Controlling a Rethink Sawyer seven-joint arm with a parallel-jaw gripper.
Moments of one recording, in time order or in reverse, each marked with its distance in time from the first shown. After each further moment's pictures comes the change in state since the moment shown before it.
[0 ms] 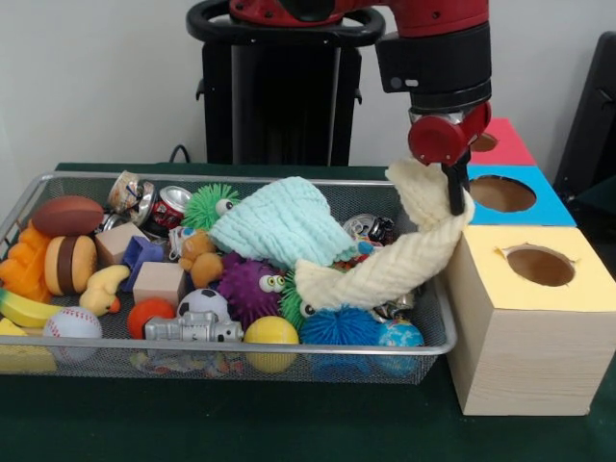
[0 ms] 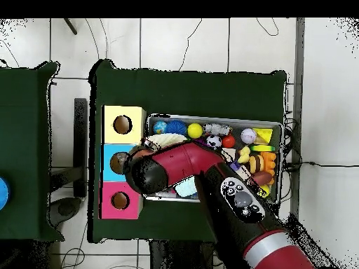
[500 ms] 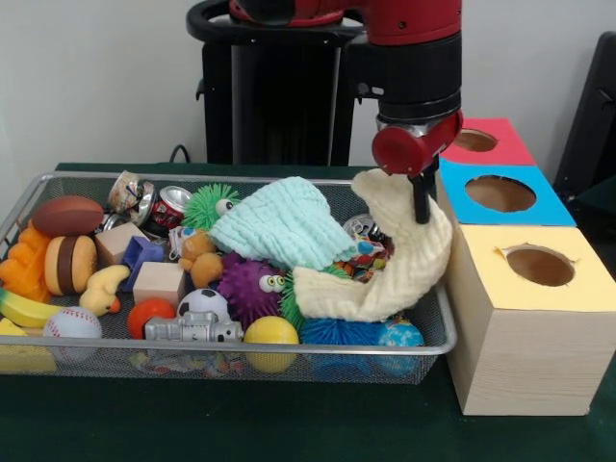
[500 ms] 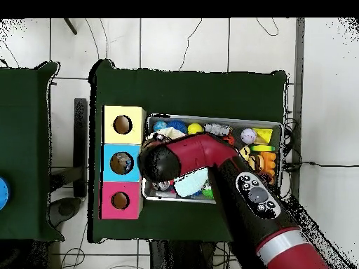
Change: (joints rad) arm -0.047 0.024 0.009 -0.069 0.000 0.130 0.000
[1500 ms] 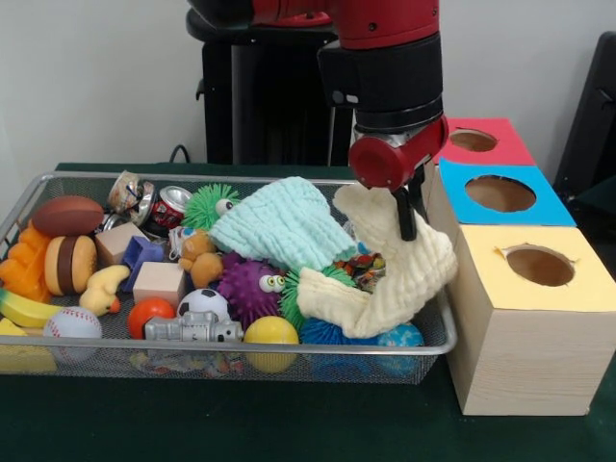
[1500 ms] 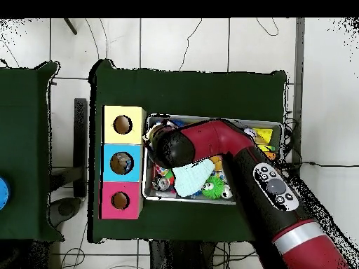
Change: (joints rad) arm -0.082 0.042 0.095 -0.084 -0.052 0.060 0.000
